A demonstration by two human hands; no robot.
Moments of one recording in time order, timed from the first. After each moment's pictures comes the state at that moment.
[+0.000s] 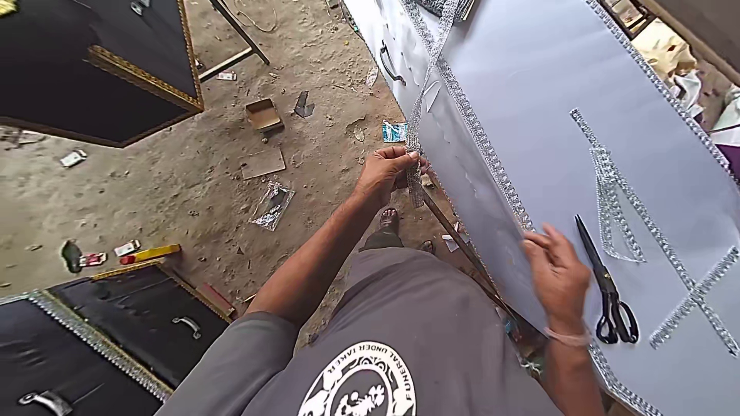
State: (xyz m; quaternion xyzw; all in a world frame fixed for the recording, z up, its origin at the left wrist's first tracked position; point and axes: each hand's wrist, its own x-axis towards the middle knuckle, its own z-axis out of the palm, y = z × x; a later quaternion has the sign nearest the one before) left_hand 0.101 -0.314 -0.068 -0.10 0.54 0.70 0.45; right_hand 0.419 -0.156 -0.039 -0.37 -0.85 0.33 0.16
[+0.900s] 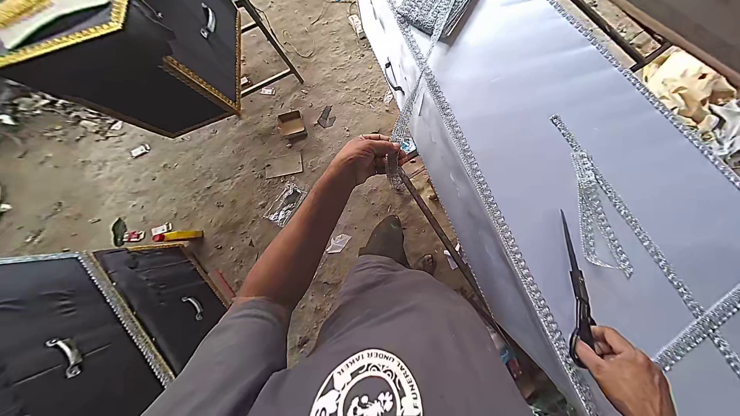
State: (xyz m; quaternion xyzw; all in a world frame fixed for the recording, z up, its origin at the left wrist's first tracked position) left_hand 0.106 -0.308 -0.047 -0.07 0.58 0.67 0.46; right_hand 0.616 -0.086 -0.011 -0.50 -0.82 0.23 -0.15
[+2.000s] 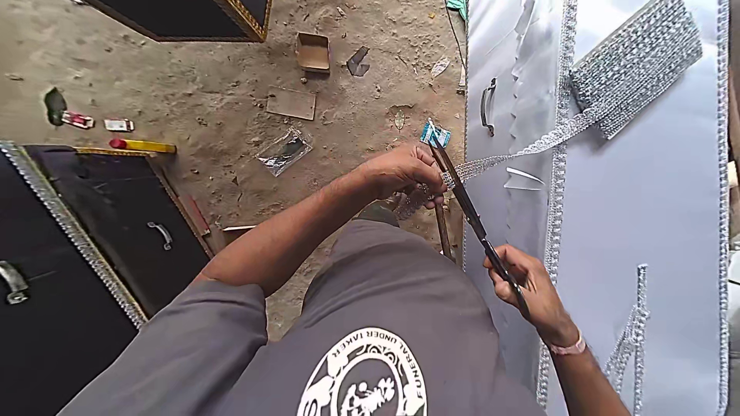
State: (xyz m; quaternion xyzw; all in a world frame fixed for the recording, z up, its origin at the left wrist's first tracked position) left_hand -0.084 -0.392 -0.069 0.00 0.45 0.65 0.61; right_hand 0.144 -0.148 -0.024 -0.10 -0.76 0.60 -0.22
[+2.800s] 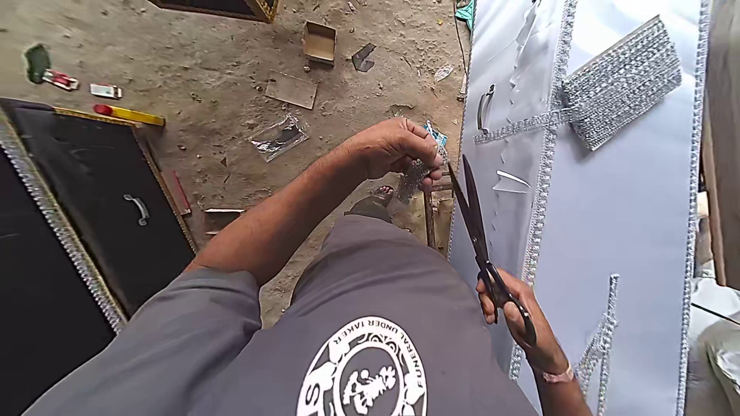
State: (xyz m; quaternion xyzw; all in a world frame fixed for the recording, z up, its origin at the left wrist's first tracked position) left_hand -0.087 -0.397 -0.051 0.01 0.44 0.72 0.54; right_hand 0.193 -0.120 -0.020 -0.11 -0.66 0.69 -0.26
